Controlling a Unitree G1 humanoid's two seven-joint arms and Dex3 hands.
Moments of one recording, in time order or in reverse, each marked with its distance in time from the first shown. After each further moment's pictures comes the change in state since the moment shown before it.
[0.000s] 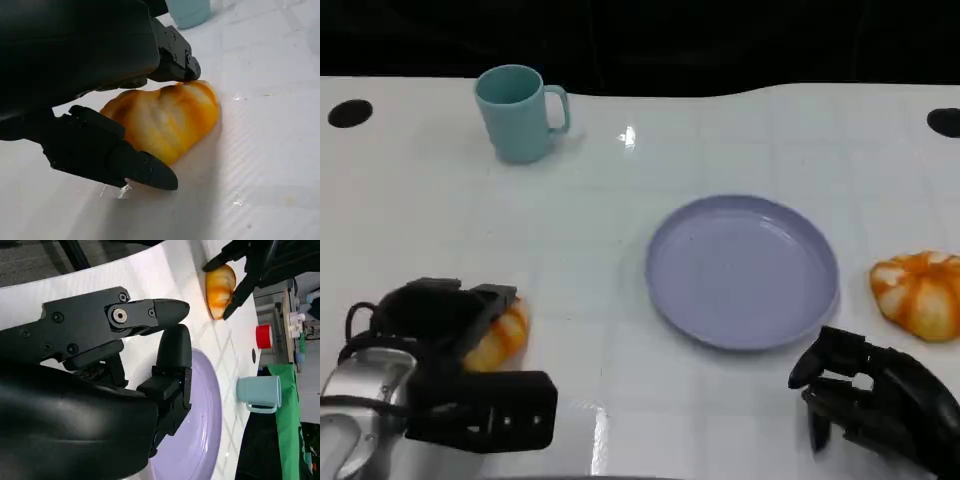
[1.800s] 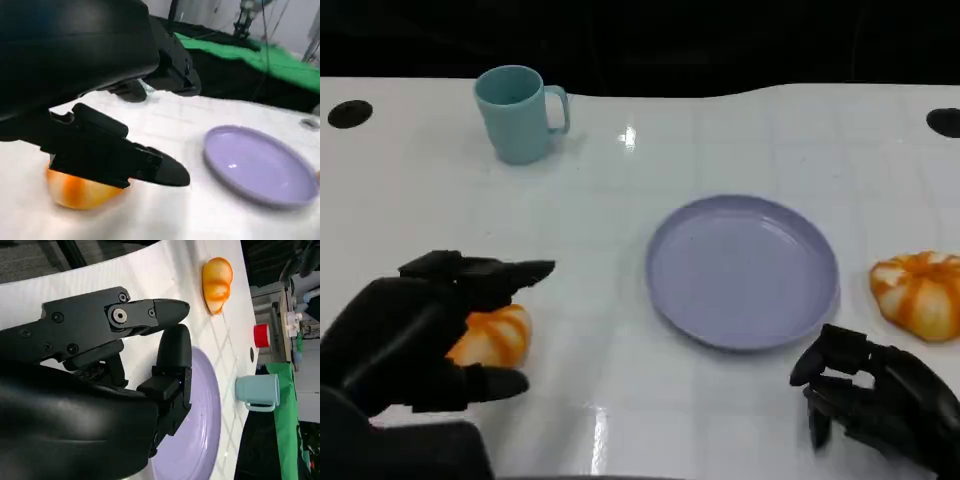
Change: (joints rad) left arm 0.369 -0.015 0.410 -0.627 -0.299 -0.289 -0.155; right arm -0.019 0.004 -0.013 0.036 0.006 -0.008 0.009
